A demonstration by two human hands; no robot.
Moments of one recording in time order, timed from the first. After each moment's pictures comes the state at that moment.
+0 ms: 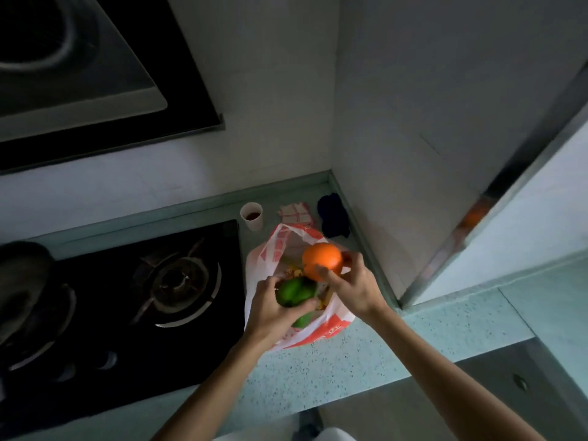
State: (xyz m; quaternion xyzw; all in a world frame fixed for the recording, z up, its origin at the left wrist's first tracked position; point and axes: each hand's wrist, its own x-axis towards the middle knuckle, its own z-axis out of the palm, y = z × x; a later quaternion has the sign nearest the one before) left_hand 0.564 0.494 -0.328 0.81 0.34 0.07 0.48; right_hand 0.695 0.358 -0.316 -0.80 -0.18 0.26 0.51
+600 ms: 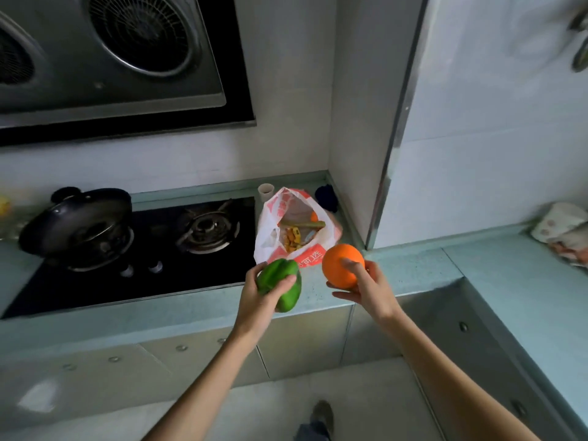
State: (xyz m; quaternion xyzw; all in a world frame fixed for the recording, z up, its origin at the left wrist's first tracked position) left_hand 0.342 0.305 -0.267 0.61 0.35 0.23 0.67; right_hand 0.489 0.152 -0.258 -0.64 -0.11 0.33 0.69
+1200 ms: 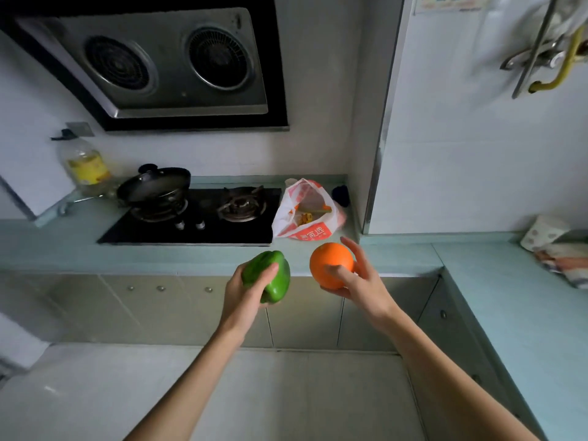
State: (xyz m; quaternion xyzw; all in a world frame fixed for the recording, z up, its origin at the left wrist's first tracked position) left_hand 0.197 0.109 -0.208 0.55 0.38 0.35 0.65; right_hand 0.368 -0.021 -0.196 -0.60 -0.28 0.36 0.66
